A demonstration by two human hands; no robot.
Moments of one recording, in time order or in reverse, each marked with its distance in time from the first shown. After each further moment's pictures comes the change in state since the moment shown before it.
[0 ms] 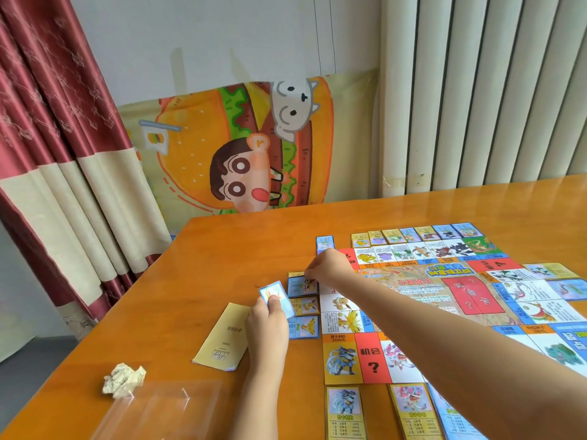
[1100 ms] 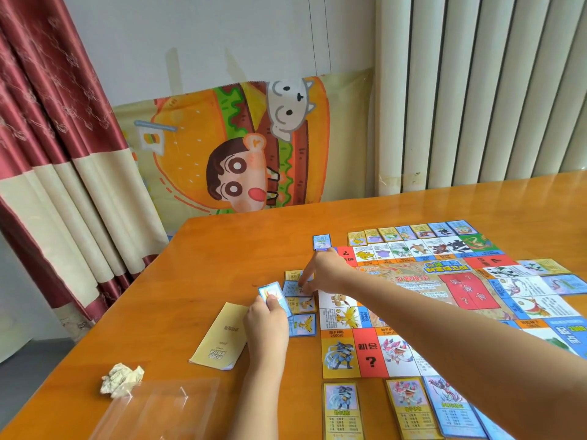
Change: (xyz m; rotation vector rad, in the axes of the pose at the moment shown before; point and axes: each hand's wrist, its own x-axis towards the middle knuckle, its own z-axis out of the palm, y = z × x) left_hand 0.000 0.003 0.002 0.093 0.000 0.002; right_hand -0.015 0.002 -0.011 -0.421 -0.152 -0.295
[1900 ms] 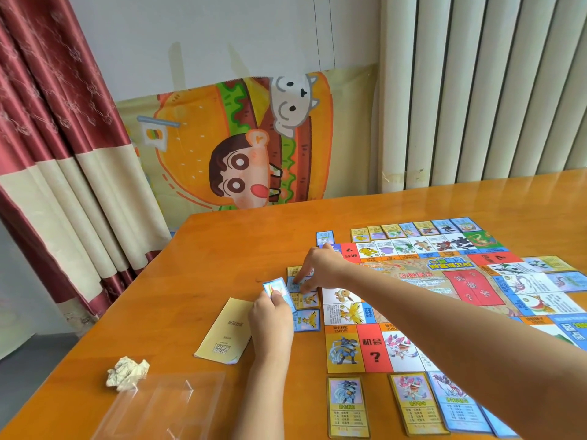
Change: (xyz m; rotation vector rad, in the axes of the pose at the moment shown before) left_hand -0.001 0.000 -0.001 -0.011 0.002 0.003; right_hand 0.010 -0.005 0.002 -0.066 -0.049 -0.092
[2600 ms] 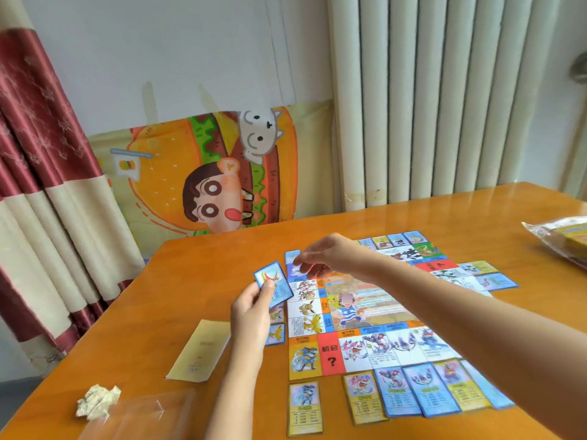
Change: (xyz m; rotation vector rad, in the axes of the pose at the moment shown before) left_hand -0.026 0.041 -0.014 -0.604 -0.286 0.107; right_hand -0.111 0.016 -0.083 0.826 0.153 0.062
